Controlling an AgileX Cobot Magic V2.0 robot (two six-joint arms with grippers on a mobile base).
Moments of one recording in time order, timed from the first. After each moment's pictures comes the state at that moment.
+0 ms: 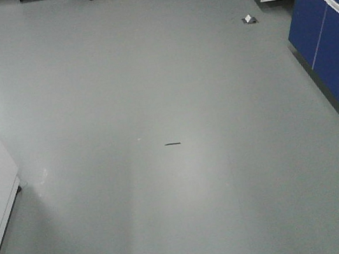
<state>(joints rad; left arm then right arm) -0.13 0.32 -0.62 0.32 0.71 -0.18 0.29 0.25 -0.42 -0.18 0.42 0.15</state>
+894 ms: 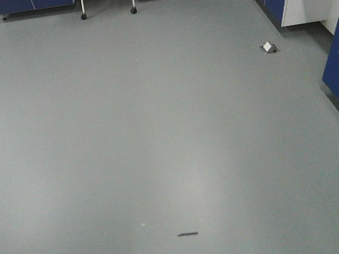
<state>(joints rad) -0.13 0.32 -0.62 0.32 0.71 -0.18 0.29 0.25 -0.42 -0.18 0.42 0.15</state>
